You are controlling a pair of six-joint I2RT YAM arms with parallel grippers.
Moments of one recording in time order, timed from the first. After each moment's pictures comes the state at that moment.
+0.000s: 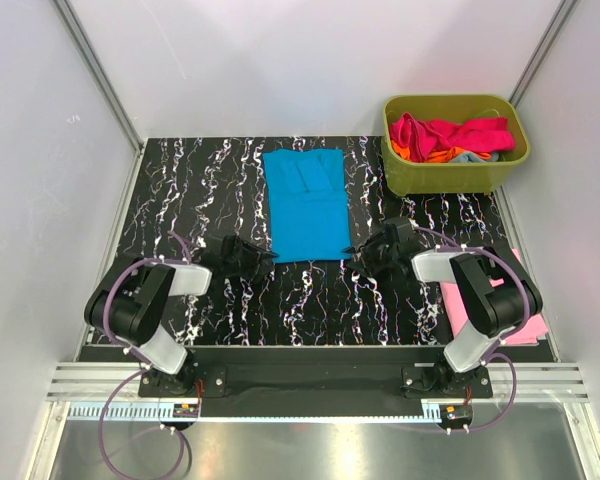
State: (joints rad) left arm -0.35 1.58 0.50 0.32 0.27 -1.46; right arm 0.36 1.67 0.64 0.23 -0.27 1.44
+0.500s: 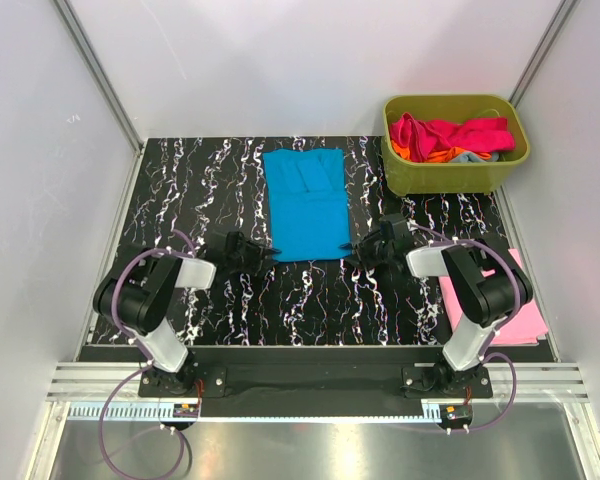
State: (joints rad) left arm -0.35 1.67 0.56 0.36 0.27 -1.55; right arm 0.37 1.74 0.69 0.29 -0.25 1.49
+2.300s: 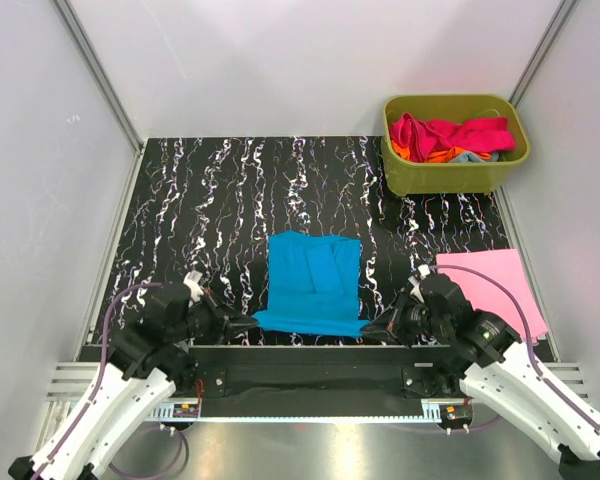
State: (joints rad) left arm -0.53 0.26 0.43 -0.80 0.38 -1.42; right arm 0.69 0.46 0.48 -0.73 -0.36 1.34
